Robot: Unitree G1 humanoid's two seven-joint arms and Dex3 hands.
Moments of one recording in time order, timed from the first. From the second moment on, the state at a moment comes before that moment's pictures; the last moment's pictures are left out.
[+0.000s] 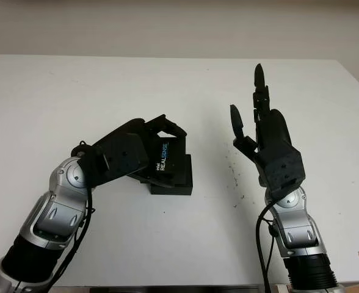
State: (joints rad) left arm -0.41 0.48 -0.22 -0.30 0.27 0.49 -0.48; right arm -0.29 -0.15 0.03 0.00 -0.24 0.00 -0.10
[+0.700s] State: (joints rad) left arm -0.40 0.47 -0.26 -0.35 0.32 0.59 -0.50; right arm -0.28 -0.13 0.03 0.02 -0.24 -0.01 -0.12
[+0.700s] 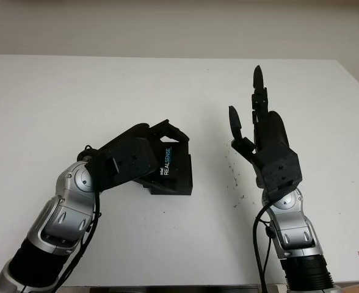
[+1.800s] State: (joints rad) left arm -0.44 0.38 -0.32 -0.27 0.39 0.65 -0.45; right arm -0.27 -0.10 0.03 0.03 -0.26 -0.04 -0.14
